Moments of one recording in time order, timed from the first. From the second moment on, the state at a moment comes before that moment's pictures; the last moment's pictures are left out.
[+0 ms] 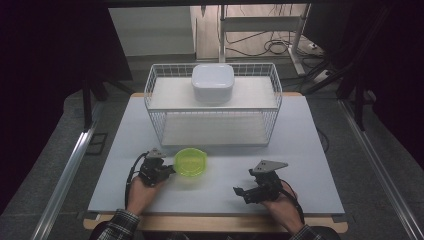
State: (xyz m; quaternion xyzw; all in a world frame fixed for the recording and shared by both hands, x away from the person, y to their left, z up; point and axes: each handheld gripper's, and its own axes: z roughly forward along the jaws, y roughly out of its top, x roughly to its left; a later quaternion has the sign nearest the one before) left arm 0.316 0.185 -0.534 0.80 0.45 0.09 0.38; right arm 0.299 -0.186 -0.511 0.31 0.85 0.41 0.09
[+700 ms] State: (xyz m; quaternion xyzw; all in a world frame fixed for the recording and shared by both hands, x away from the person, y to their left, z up) left arm 0.312 0.127 -0.538 0.83 0.39 0.08 0.38; right arm 0.298 -0.186 -0.511 0.31 0.85 0.41 0.09
